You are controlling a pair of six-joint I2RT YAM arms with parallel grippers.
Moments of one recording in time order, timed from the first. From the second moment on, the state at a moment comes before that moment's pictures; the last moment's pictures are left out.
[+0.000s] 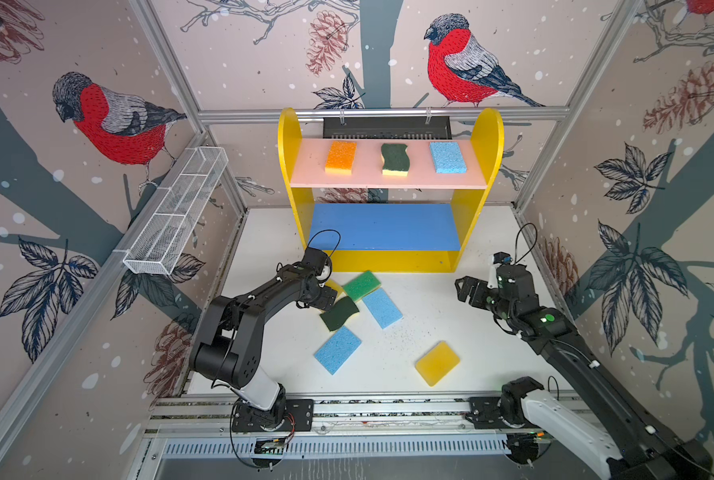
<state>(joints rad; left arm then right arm) -0.31 1.60 0.93 -0.60 -0.04 0.03 0.35 0.85 0.69 -0.53 0.01 0.47</state>
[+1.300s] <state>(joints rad) -0.35 1.66 0.94 -0.59 0.00 0.03 0.33 0.80 0.64 -0.50 -0.02 0.47</state>
